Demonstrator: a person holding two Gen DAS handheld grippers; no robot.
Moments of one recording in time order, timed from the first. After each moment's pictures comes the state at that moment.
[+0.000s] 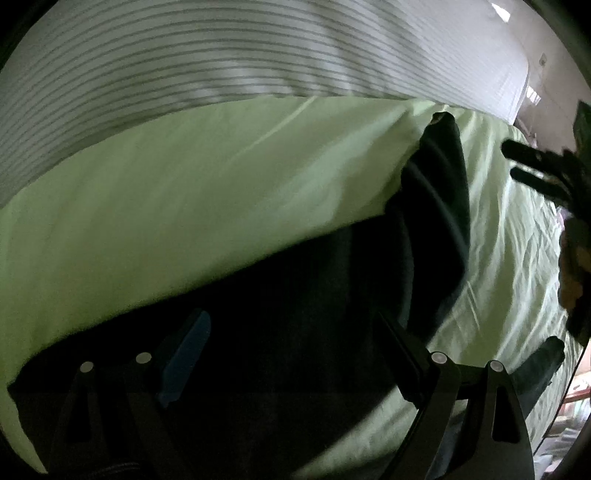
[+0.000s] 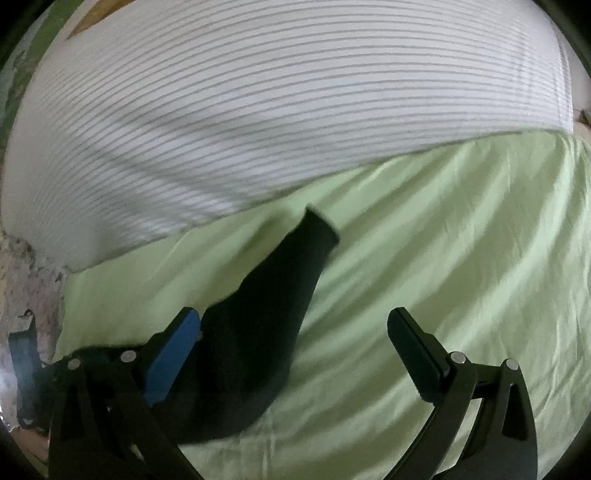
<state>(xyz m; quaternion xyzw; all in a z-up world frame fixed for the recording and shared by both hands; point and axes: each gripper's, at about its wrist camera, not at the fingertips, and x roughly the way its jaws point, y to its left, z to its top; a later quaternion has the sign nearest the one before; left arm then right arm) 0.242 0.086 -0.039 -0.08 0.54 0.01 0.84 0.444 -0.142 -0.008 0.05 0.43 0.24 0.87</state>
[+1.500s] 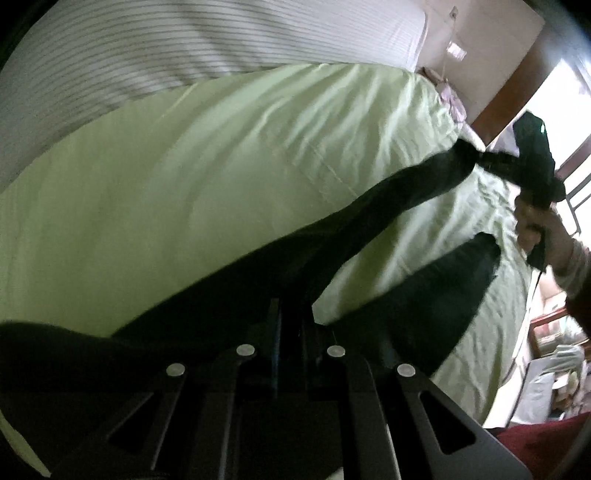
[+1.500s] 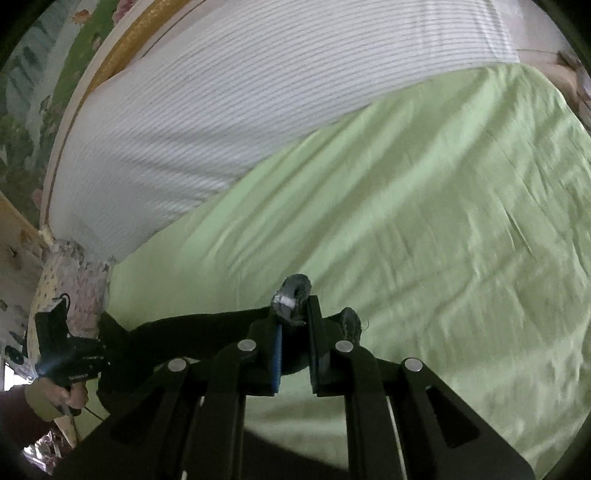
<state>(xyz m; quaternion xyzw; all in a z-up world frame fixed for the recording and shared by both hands) 0.135 0.032 0.000 -0.06 0.55 -0.14 0.82 0.360 -0.303 -0.021 0.14 0.44 0.30 0.84</state>
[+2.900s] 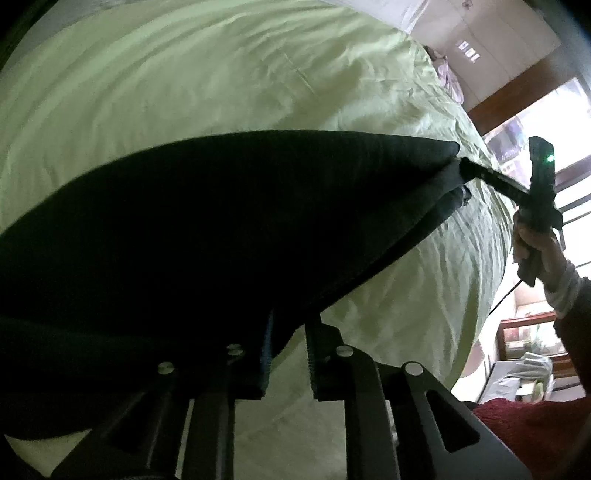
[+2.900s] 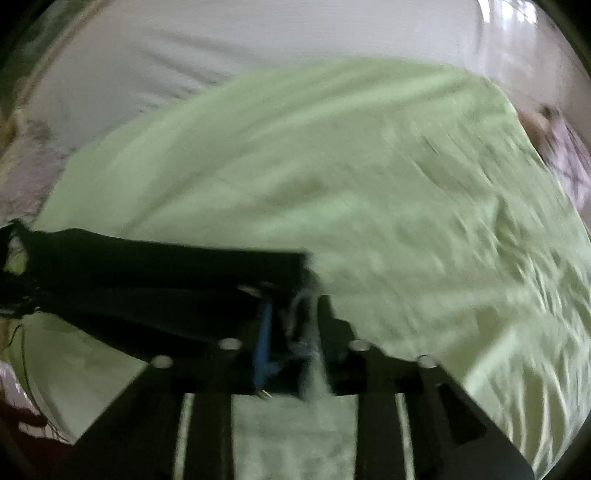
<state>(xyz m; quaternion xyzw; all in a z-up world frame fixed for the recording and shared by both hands) 0.021 -0.029 -0.054 -0.12 0.61 -0.15 0.77 0.240 -0.358 -0.063 -0.04 0.47 0.22 0.86</state>
